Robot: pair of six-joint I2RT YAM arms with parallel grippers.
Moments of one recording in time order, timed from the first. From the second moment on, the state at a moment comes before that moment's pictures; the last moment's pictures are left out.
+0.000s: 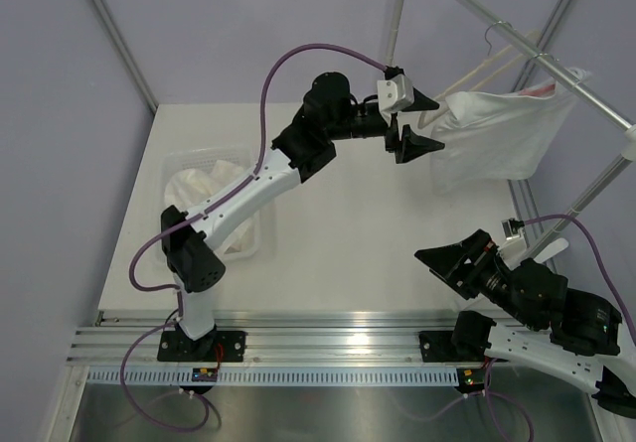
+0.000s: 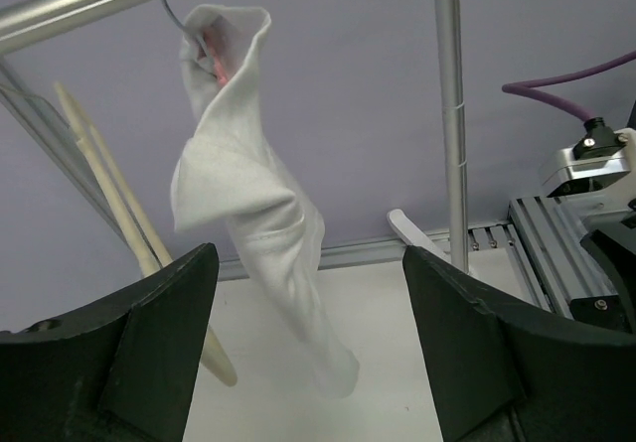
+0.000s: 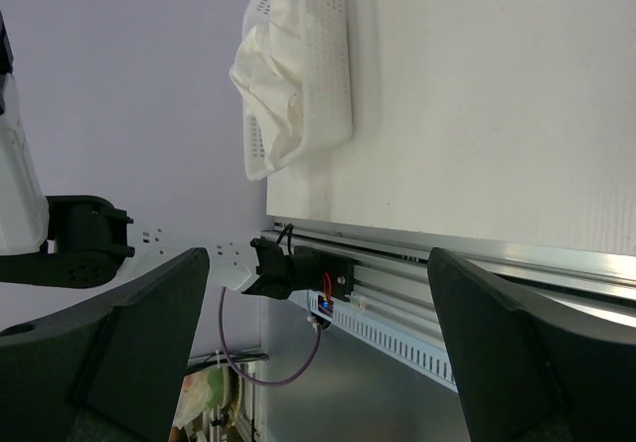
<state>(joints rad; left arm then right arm) -0.84 1.87 1.98 0.08 0.72 0.11 1.14 0.26 0.88 -0.95 0.45 1.32</state>
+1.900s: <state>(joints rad) -0.97 2.19 2.35 -0.10 0.27 0.08 1.14 0.19 0.87 -0.99 0.45 1.34</state>
